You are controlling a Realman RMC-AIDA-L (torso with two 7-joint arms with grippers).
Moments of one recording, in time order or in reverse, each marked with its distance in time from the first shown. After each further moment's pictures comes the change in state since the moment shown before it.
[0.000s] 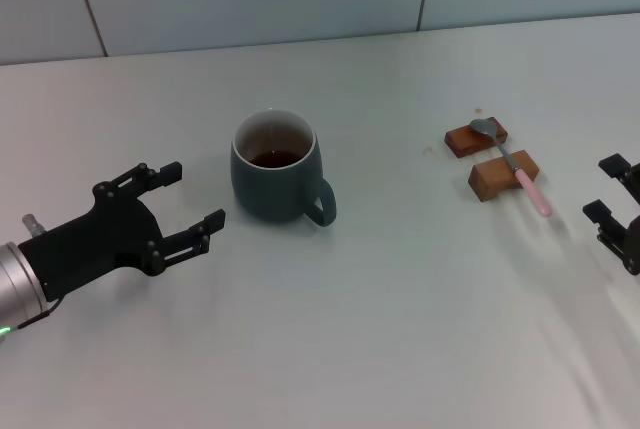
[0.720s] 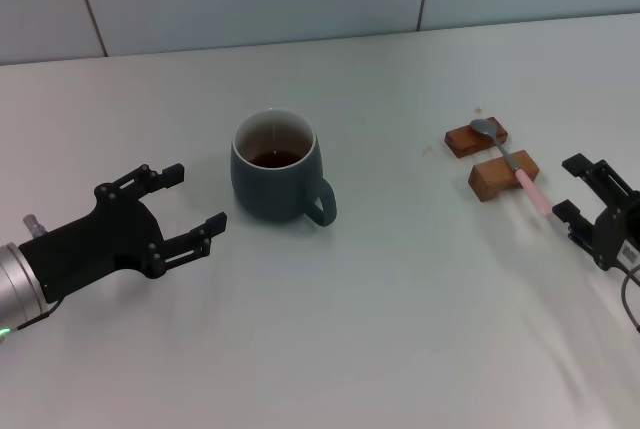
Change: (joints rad) left arm 0.000 0.001 0.010 0.006 0.003 0.012 -0.002; right arm 0.048 0.002 -0.033 0.026 -0.005 0.085 -0.018
